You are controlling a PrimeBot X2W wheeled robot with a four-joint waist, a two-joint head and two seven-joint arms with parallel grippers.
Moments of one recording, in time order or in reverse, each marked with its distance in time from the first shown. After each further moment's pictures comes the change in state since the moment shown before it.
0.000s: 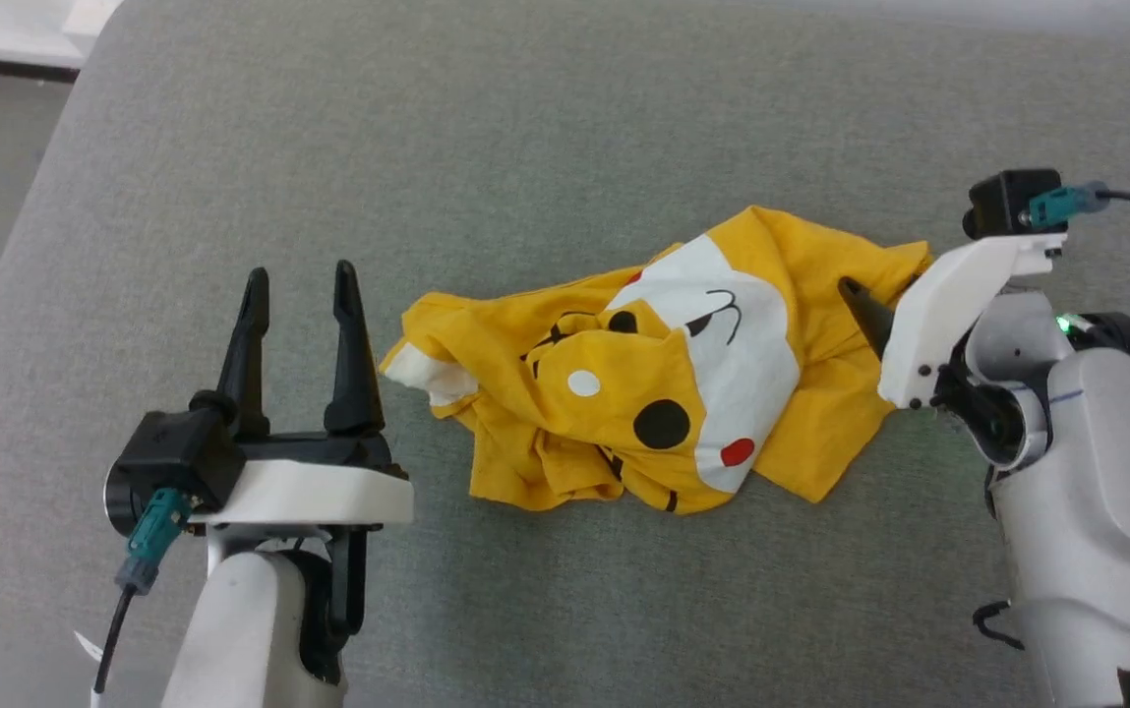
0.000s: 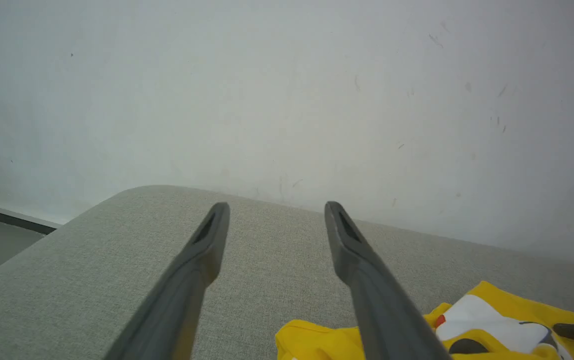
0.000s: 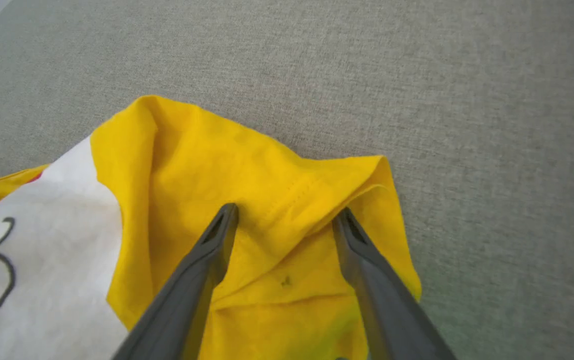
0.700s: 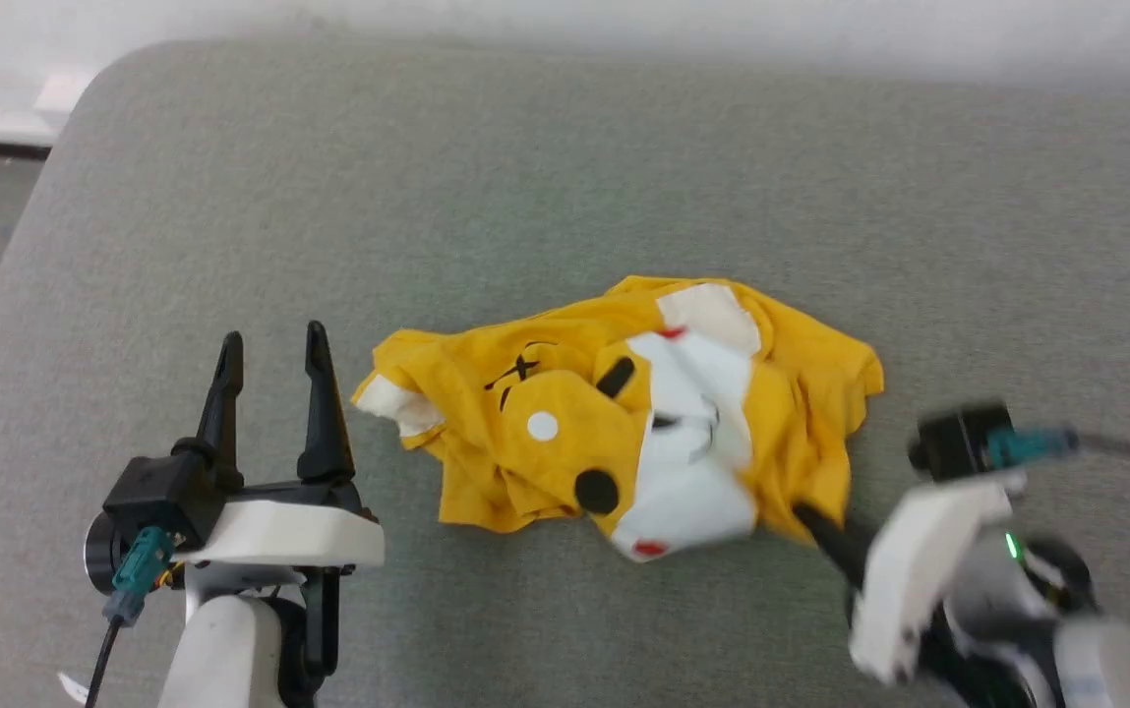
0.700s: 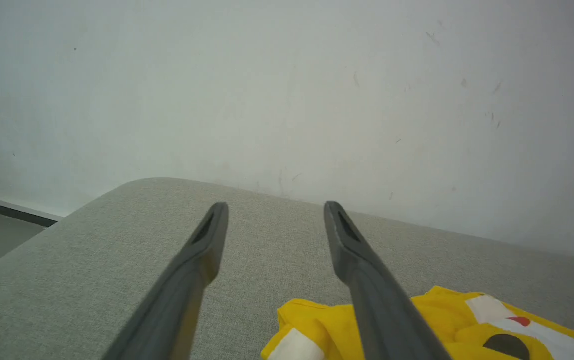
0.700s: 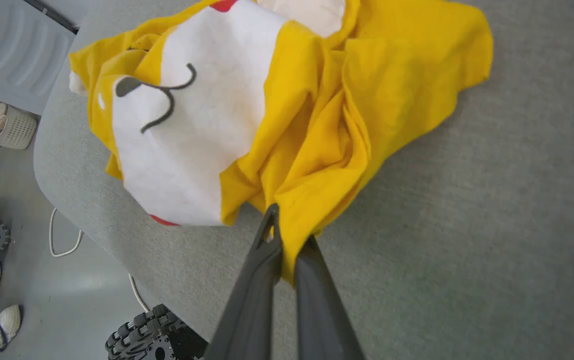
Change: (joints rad) left arm 0.065 -0.004 0.067 0.047 0.024 -0.023 0.000; right arm 0.467 0.002 0.147 -0.516 0.253 0.000 0.128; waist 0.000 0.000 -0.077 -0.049
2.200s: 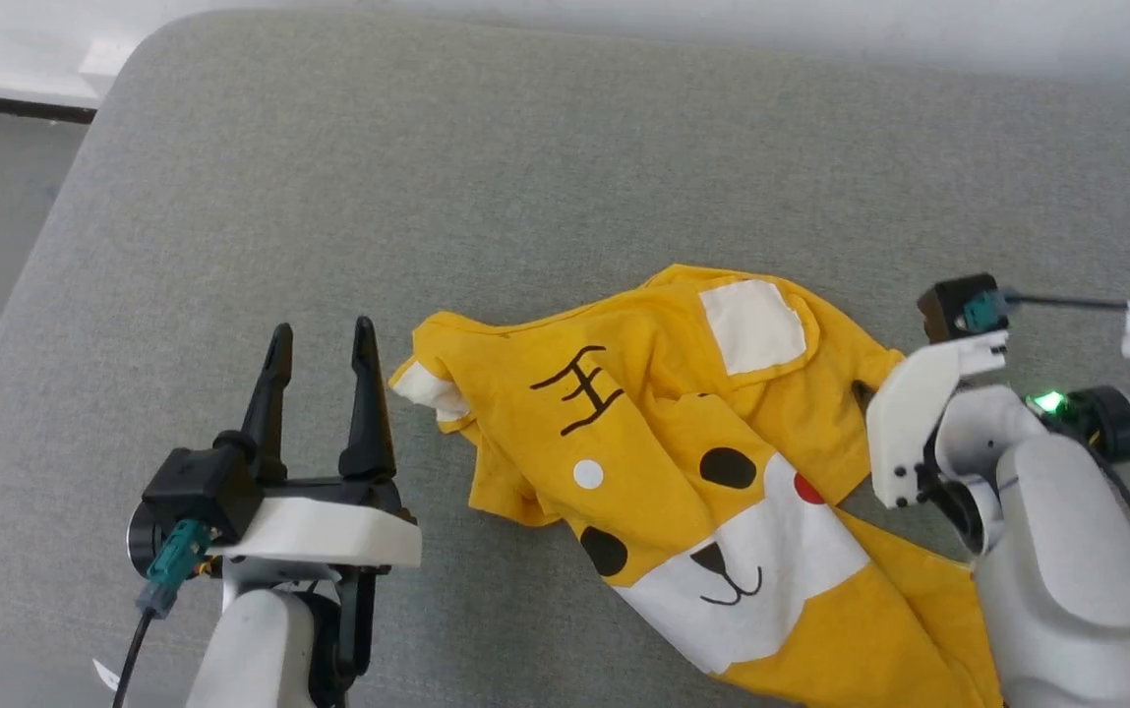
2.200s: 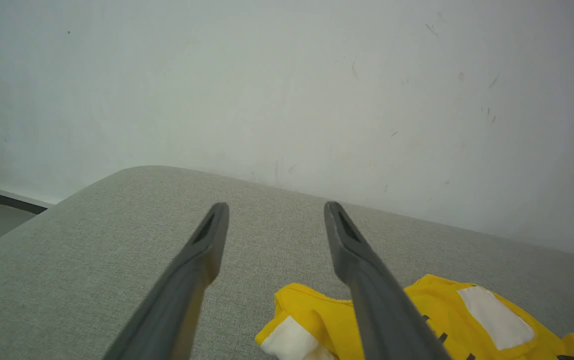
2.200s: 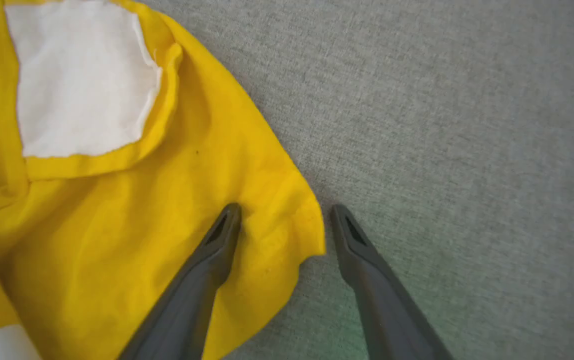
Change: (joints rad) left arm -0.008 -0.002 -0.067 -0.002 -0.032 -0.007 0.000; right arm -0.344 -0.005 -0.105 0.565 -0.483 0.000 -0.187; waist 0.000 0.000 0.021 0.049
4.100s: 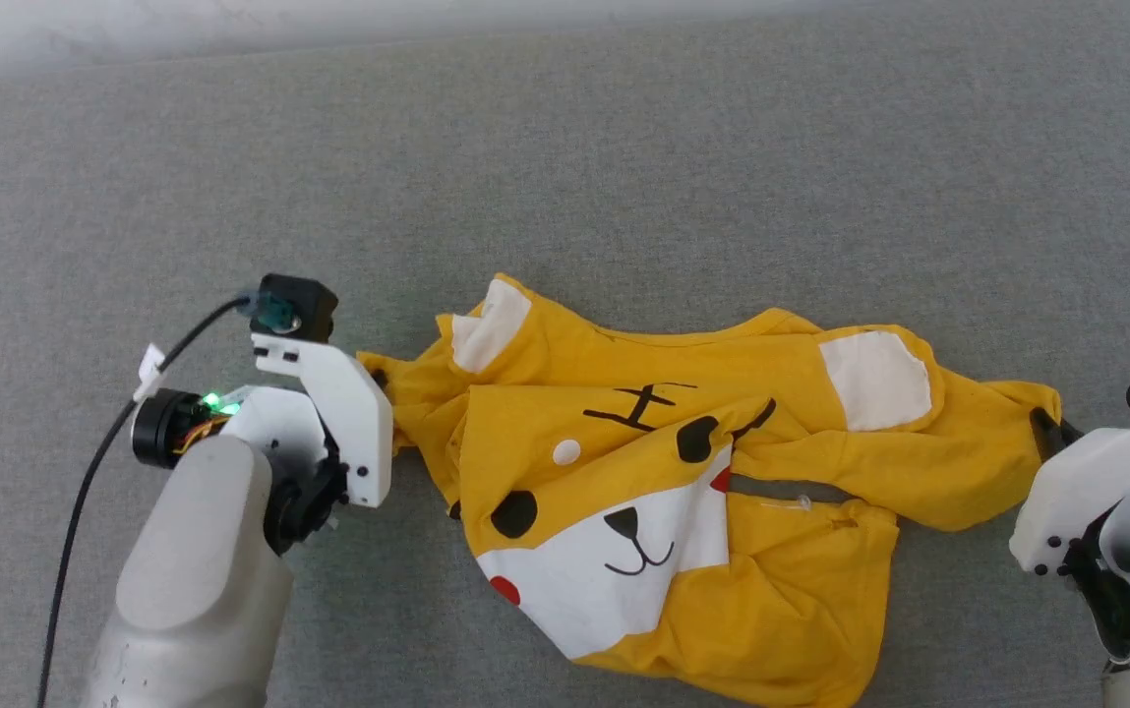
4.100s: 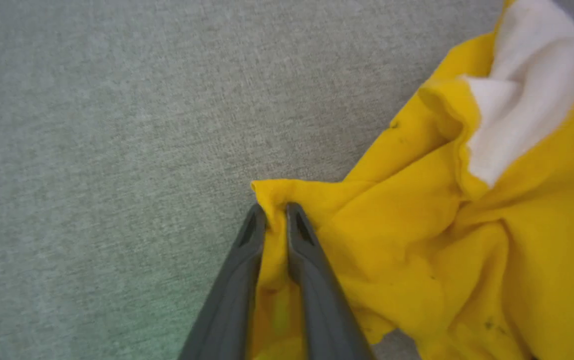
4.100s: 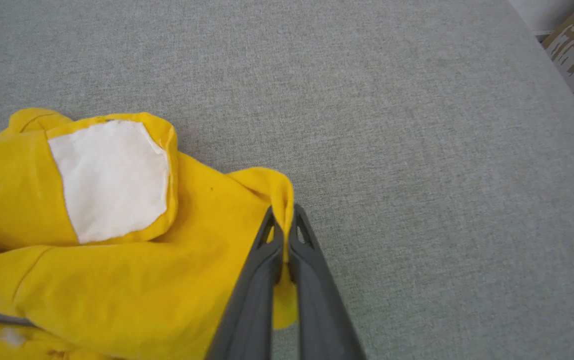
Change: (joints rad) left arm -0.367 0.164 -0.118 0.431 -0.022 -0.160 0.806; right arm 0.275 0.001 -0.252 -0.408 0.095 0.001 -0.029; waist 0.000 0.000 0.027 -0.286
